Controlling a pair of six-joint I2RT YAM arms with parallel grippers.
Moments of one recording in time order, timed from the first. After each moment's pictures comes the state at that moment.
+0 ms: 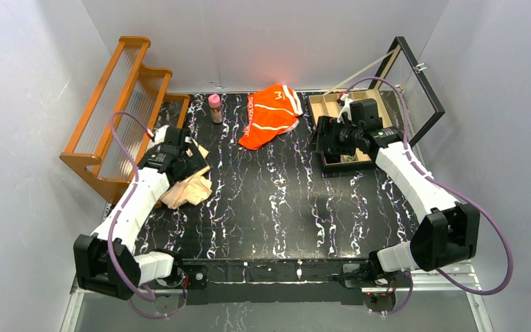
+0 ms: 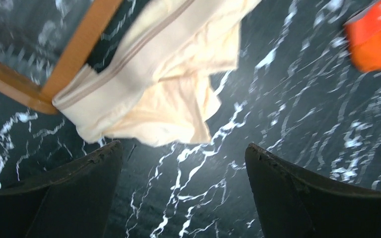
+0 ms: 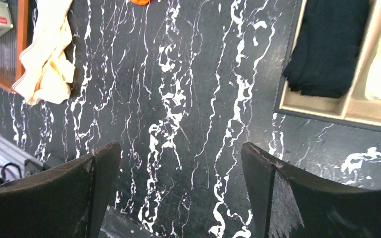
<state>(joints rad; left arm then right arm) -0.23 1.19 1.03 -0.79 -0.35 -0.68 0.32 1.39 1.22 -0.61 -0.31 0.35</state>
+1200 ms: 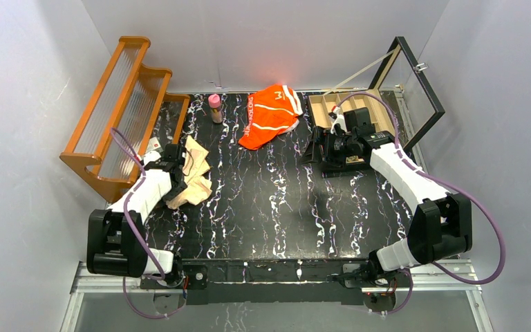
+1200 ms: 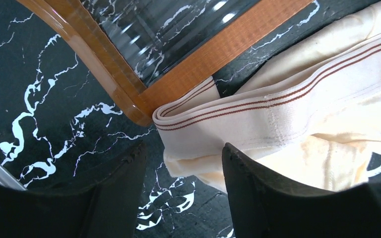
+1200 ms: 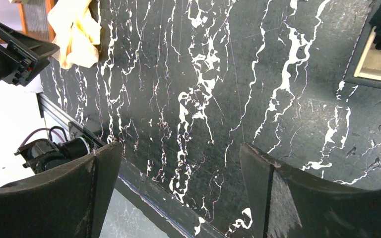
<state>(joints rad) -0.10 1.34 0.80 -0.75 -0.57 -0.80 0.32 1.44 1.13 -0.60 -0.53 0.44</state>
